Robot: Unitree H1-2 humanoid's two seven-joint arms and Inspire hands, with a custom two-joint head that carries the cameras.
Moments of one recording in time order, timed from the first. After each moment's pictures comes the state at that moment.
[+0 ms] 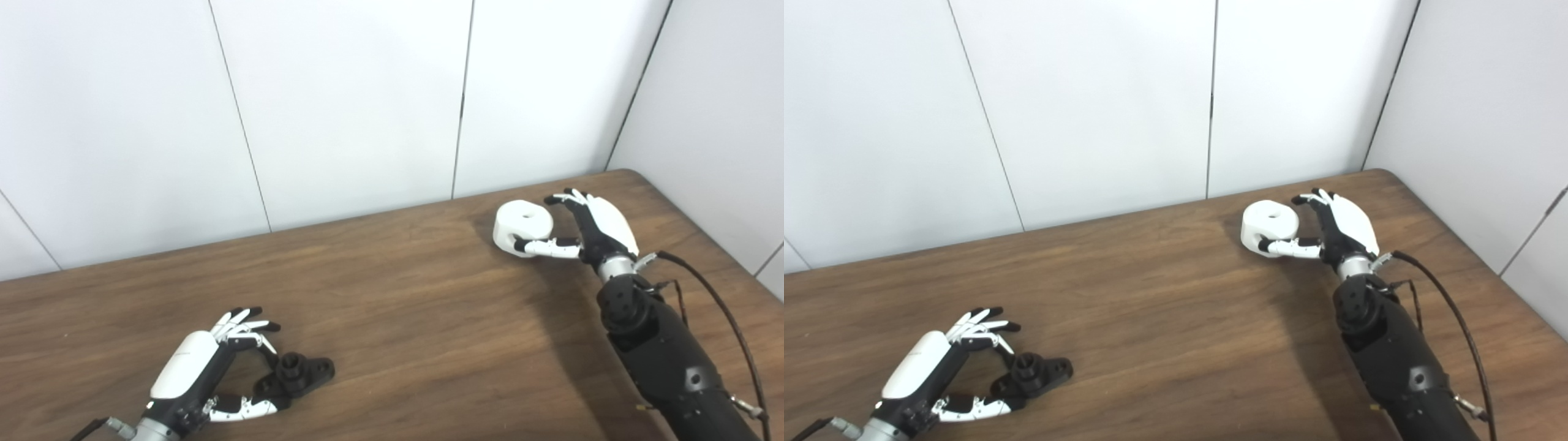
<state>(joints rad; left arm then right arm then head) -0.27 0.37 -0.26 0.23 0.53 -0.44 -0.07 -0.35 -0.49 0.00 0.25 -0.53 0.30 -0.12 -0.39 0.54</state>
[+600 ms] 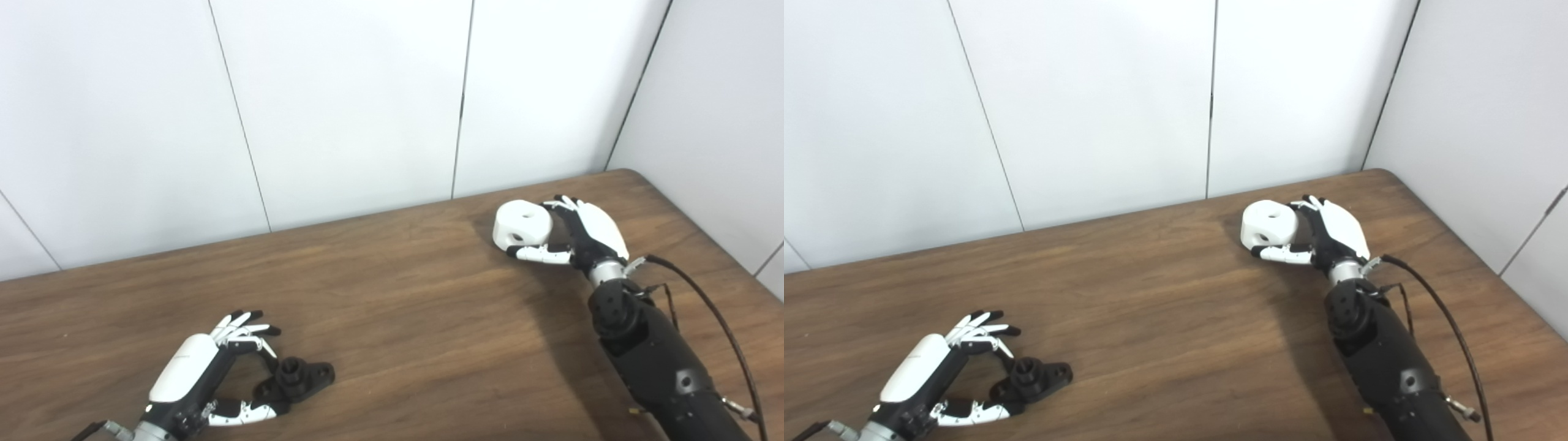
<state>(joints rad) -0.25 0.38 -0.25 0.19 0.53 -0.43 -0.10 -0.35 -0.47 0.02 0.28 -0.55 0.30 -0.13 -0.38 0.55</state>
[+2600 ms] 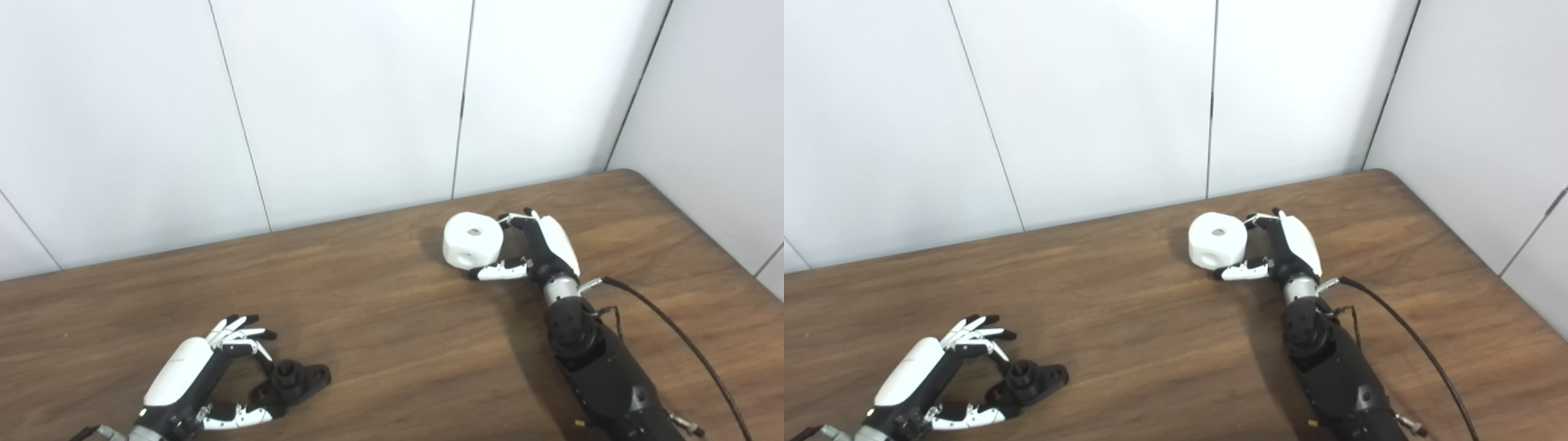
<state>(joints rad) -0.23 0.38 -0.23 0.17 0.51 -0.42 -0.12 -0.36 -0.33 0.02 0.29 -0.41 0.19 -0.22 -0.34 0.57</state>
